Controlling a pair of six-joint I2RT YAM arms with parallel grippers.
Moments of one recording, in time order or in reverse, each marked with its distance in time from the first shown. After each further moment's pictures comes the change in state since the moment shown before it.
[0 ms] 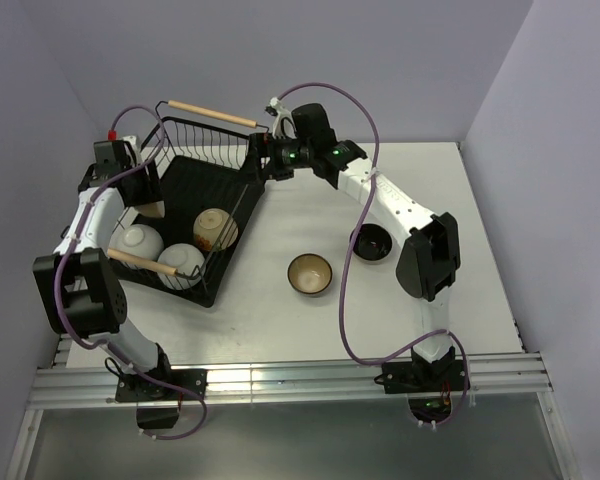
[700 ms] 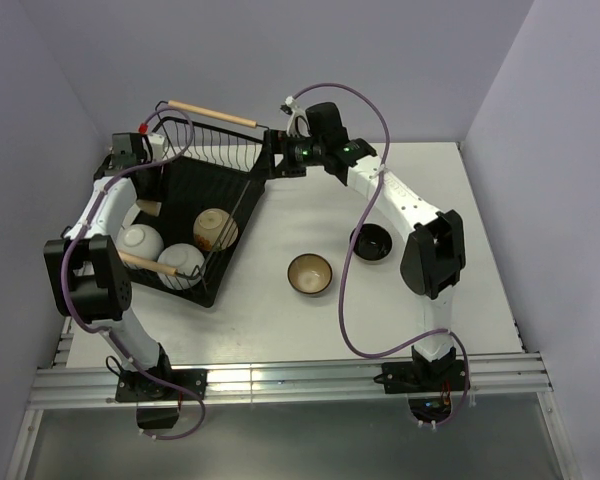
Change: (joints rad) left arm -0.070 0.109 0.106 -0.037 -0.109 0.321; right arm -0.063 -0.004 -0.039 0.003 -0.023 0.006
